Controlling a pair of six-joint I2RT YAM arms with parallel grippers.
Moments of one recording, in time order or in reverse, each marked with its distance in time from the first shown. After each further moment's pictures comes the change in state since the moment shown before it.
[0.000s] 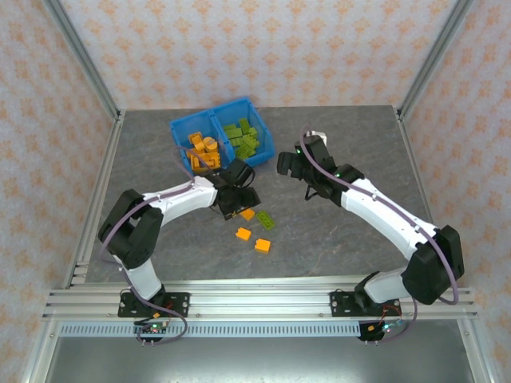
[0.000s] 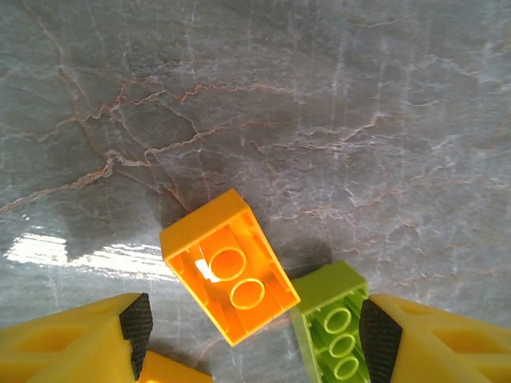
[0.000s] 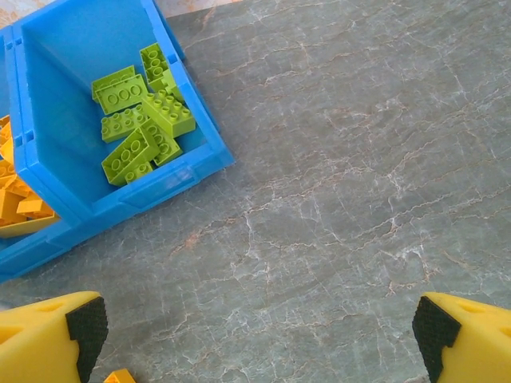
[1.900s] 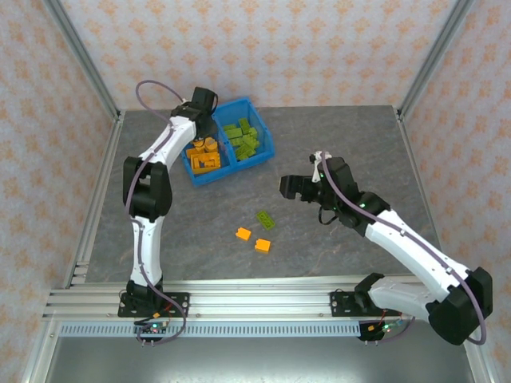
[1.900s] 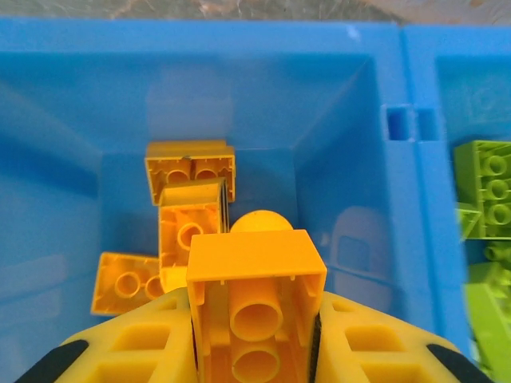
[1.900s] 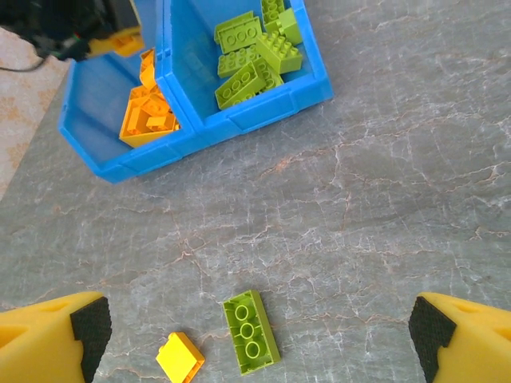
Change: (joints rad) left arm 0.420 0.481 0.866 -0.184 -0.328 0.483; right arm 0.000 -0.312 -0.251 0.066 -0.293 -0.048
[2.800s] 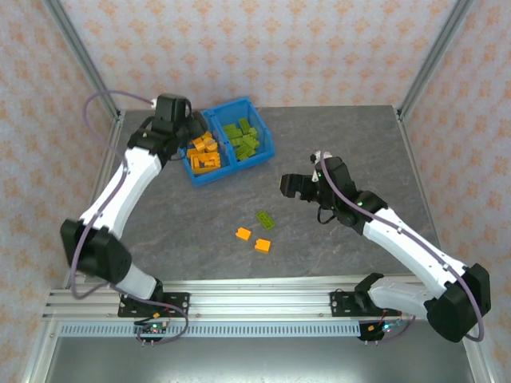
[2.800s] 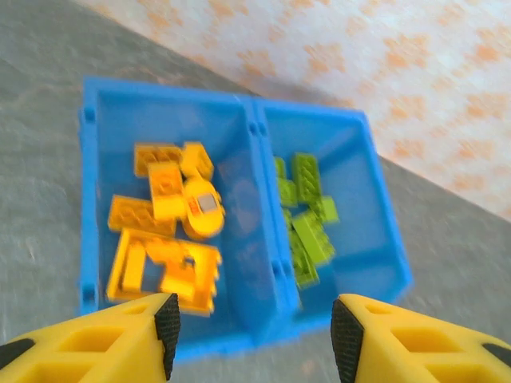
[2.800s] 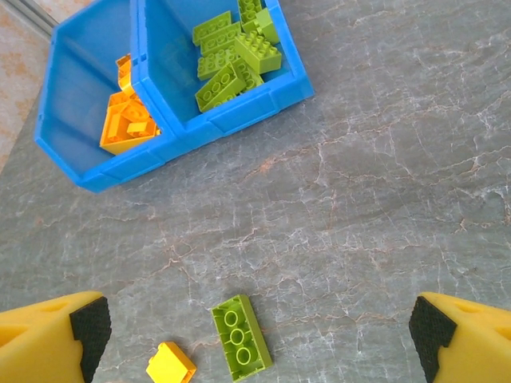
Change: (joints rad) left arm -0.063 -0.737 -0.549 0.151 0.114 -0.087; right arm 0.000 0.040 0.001 0.009 0.039 0.037
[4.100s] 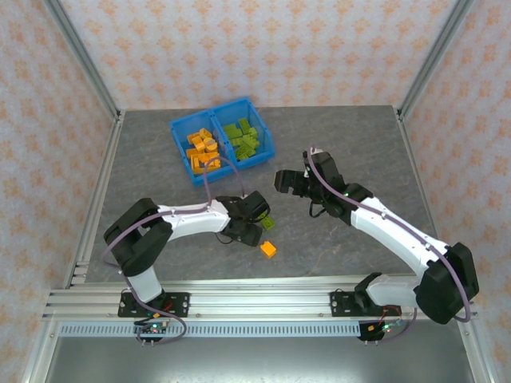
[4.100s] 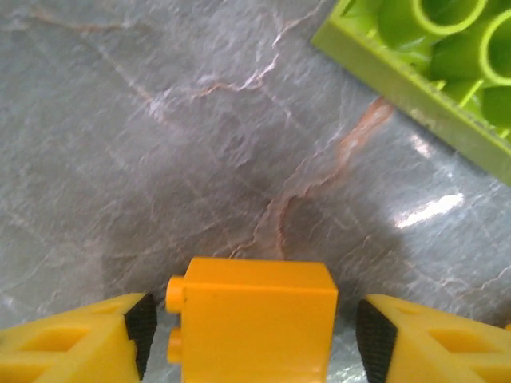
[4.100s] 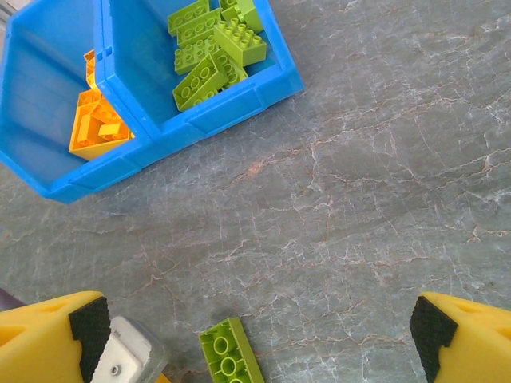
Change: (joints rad) left arm -0.586 0.242 -0.461 -0.001 0.027 0.151; right arm 0.000 0.128 0.032 0.051 0.019 0.020
